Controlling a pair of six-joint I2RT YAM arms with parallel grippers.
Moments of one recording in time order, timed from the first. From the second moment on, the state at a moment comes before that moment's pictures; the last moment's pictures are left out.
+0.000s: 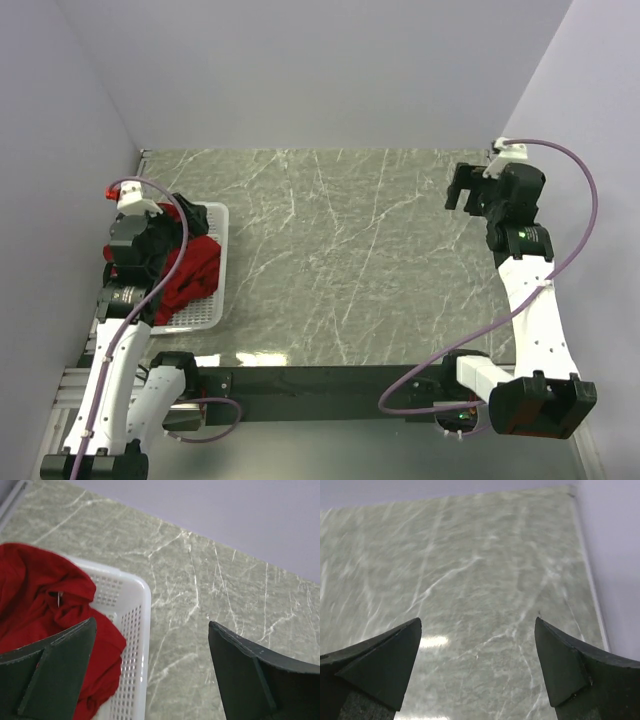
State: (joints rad) left arm -0.03 0.72 0.81 -0.27 -0.03 -0.40; right arm -0.10 1.07 1.12 -0.43 0.01 0.09
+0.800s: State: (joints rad) left arm -0.03 0.96 0.80 -0.56 -0.14 -0.63; right arm 0.08 1.14 0.98 -0.59 -0.73 -0.38
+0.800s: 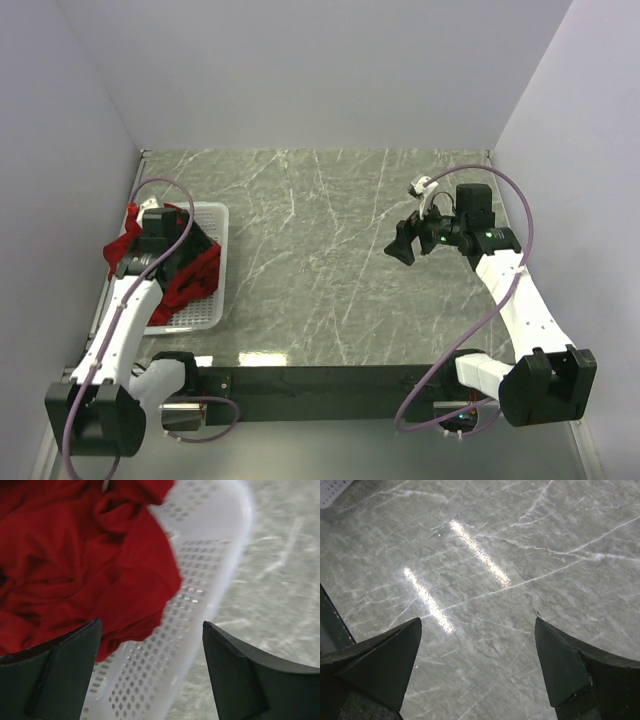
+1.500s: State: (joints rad) left arm -0.02 1.31 0.81 -0.53 -0.31 -0.58; right arm 0.07 1.13 0.94 -0.55 -0.74 -0.36
